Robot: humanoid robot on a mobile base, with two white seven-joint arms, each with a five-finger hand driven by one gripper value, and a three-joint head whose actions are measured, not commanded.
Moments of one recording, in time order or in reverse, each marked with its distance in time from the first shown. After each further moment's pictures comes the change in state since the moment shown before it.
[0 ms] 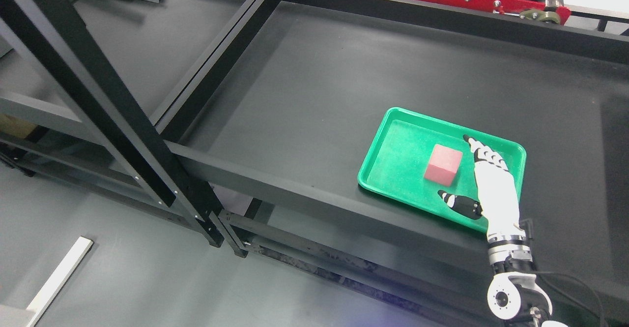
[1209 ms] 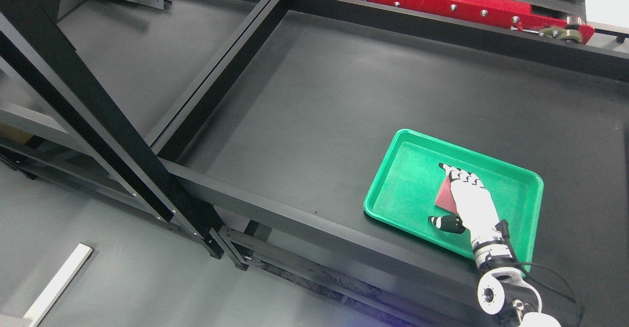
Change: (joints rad) left arm 0.000 0.000 0.000 0.000 0.000 0.000 0.000; right arm -0.033 0.000 0.027 0.109 0.154 0.041 0.148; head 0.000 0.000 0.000
